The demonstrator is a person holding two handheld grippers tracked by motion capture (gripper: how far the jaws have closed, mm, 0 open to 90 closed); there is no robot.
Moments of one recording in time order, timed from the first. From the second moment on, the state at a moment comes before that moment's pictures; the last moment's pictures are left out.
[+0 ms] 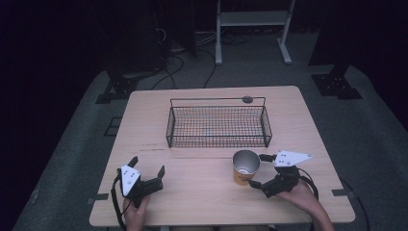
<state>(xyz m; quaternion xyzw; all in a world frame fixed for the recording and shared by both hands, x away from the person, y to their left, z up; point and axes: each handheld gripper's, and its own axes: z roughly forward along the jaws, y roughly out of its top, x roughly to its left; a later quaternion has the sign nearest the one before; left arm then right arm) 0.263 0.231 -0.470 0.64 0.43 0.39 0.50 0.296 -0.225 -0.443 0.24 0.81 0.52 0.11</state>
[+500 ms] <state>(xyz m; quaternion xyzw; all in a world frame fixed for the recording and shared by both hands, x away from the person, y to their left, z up) 0.263 0.231 -0.470 0.64 0.43 0.39 0.50 0.307 -0.210 -0.439 0.24 0.82 0.51 0.11</state>
